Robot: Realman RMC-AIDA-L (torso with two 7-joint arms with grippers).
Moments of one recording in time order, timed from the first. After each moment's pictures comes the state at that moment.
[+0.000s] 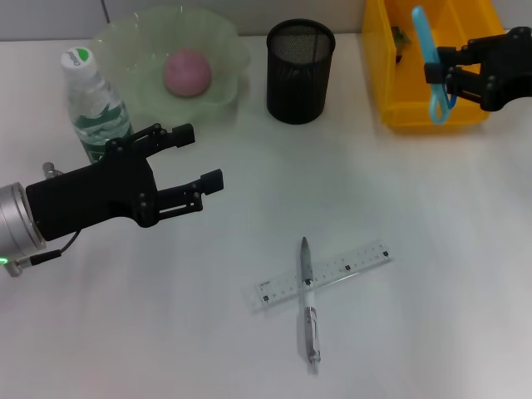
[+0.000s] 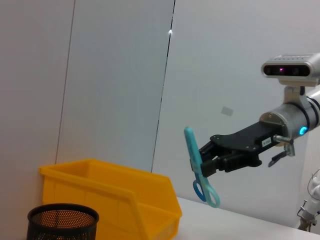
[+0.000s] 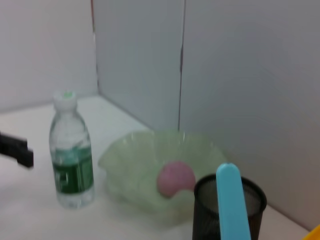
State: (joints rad) left arm -0.47 -2.07 0.58 0.44 1.85 1.66 -1.02; right arm 0.51 2.07 -0.73 -1.11 -2.03 -1.48 1.60
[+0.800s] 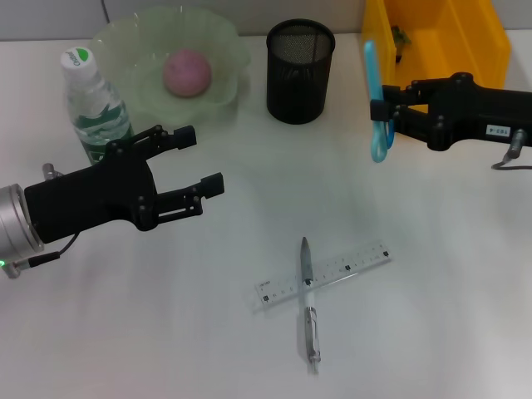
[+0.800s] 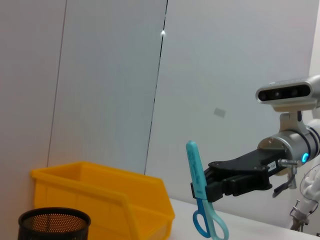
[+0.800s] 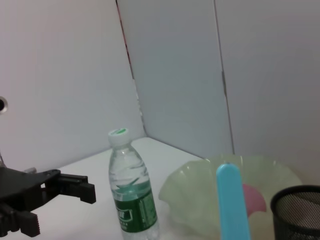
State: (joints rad) left arm -0.47 -2.06 0.59 0.44 1.85 1.68 -1.02; right arm 0.50 2.08 -0.81 -0.84 -1.84 -1.46 1.49
